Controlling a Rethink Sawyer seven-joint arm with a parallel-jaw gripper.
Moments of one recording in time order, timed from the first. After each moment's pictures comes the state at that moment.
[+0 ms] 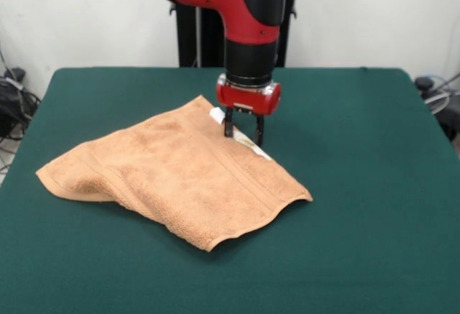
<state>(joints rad) -0.39 -0.42 0.06 2.05 0.02 -0.24 1.77</state>
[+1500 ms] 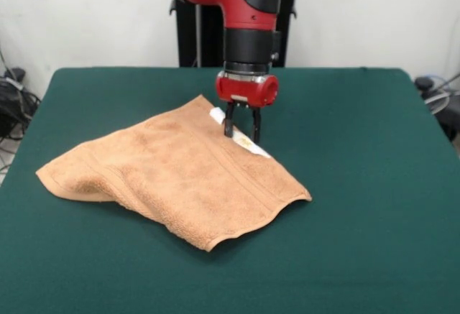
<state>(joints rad) -0.63 -0.29 0.26 2.26 0.04 -0.80 1.77</state>
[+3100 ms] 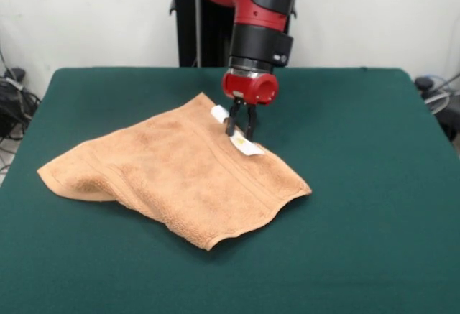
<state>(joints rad) -0.83 -0.09 0.50 2.39 0.22 -1.24 1.77</state>
